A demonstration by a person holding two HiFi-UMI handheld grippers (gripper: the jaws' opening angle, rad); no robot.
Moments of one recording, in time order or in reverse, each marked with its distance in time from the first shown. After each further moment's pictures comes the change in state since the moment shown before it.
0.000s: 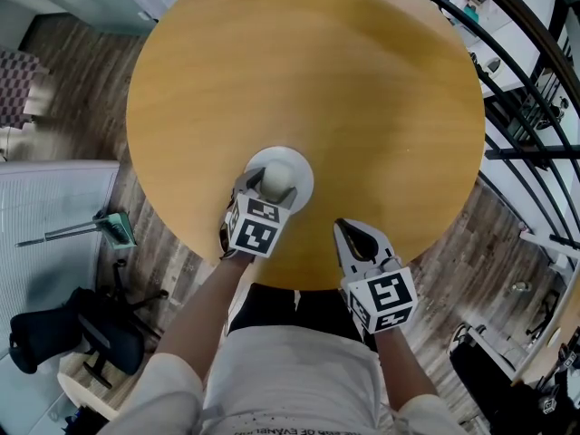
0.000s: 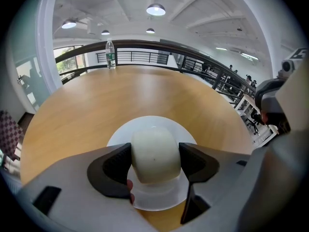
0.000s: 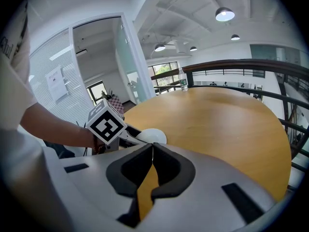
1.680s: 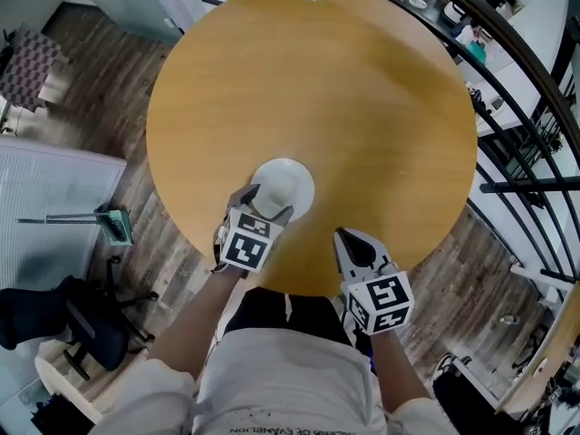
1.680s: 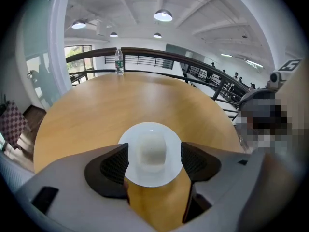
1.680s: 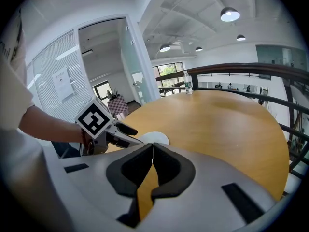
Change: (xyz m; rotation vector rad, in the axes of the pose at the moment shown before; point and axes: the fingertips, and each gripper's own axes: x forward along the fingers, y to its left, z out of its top) left arm -0.054 -0.008 0.003 -0.066 -0.049 0.030; right arm -0.018 0.004 0.010 -0.037 0.000 0.051
